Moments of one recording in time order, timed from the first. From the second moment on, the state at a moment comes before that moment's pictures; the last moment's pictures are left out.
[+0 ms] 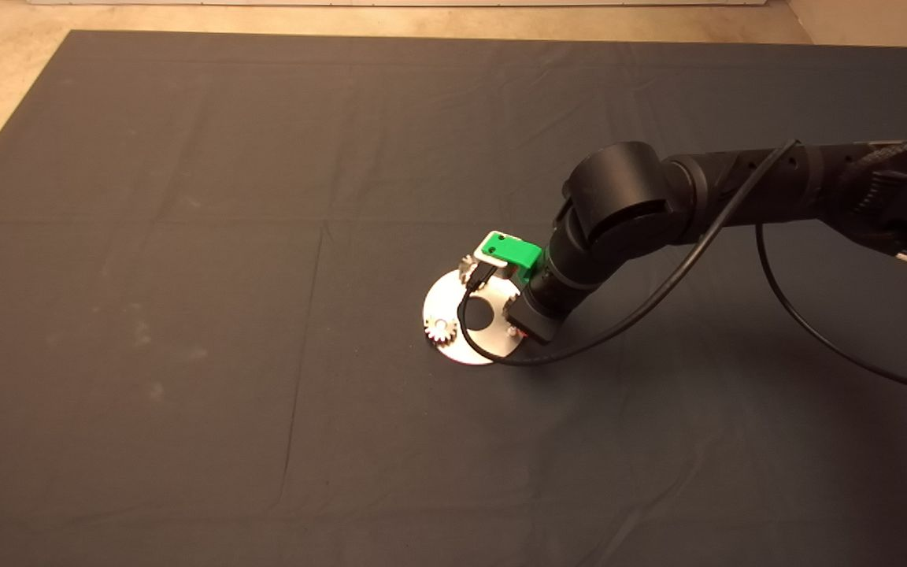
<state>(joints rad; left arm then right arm) -0.49 1.10 -0.34 -0.07 1.52 -0.87 0.33 2.75 -1.07 -0.40 -1.53 0.78</state>
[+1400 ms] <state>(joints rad) -0.49 1.08 -0.34 -0.07 1.52 -0.86 0.31 2.76 -1.06 -0.39 -1.53 0.78</state>
